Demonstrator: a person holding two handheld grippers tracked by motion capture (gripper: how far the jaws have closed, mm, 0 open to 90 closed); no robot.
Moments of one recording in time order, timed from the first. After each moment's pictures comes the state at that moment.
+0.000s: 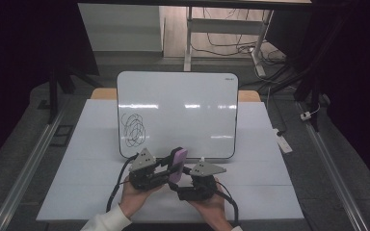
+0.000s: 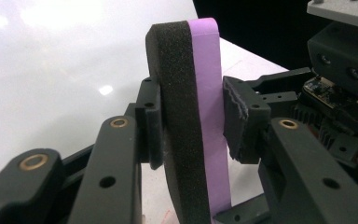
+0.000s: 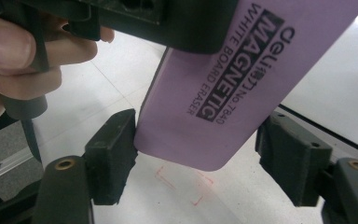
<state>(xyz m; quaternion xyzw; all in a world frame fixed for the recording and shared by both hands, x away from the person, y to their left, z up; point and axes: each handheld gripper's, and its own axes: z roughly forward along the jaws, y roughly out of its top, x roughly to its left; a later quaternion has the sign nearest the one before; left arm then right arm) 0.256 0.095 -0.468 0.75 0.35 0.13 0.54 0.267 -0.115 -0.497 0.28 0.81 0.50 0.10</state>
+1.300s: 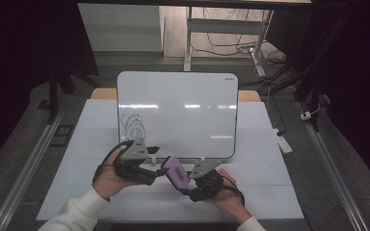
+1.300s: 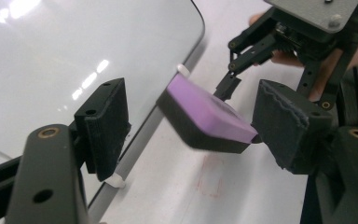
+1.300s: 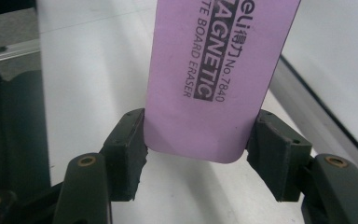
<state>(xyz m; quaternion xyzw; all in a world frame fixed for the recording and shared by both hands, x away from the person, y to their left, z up) 0.272 0.121 -0.406 0.88 0.20 0.13 0.41 0.285 -0.131 -0.490 0.13 0.92 0.38 0.08</state>
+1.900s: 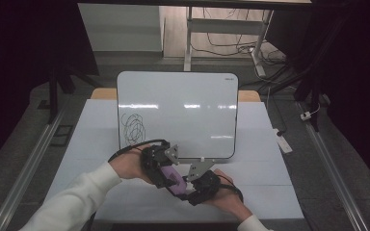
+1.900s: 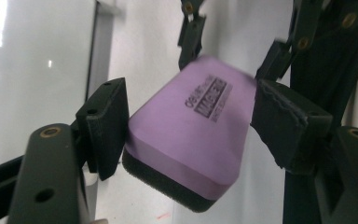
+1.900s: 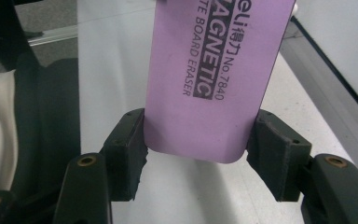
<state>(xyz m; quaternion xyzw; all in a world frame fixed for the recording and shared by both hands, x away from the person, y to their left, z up) 0.305 0.064 -0.415 0.98 0.05 0.03 0.20 0.285 -0.124 -0.489 0.08 0.93 0.36 0.03</state>
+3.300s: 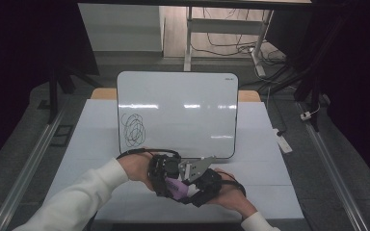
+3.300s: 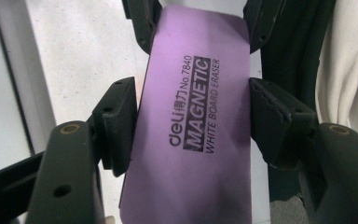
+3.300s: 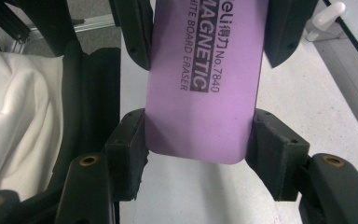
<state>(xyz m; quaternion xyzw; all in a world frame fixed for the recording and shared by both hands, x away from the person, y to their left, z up) 0.290 0.039 -0.429 0.99 0.01 -0.04 0.09 0.295 -0.125 -0.480 0.00 0.93 0.37 -0.01</state>
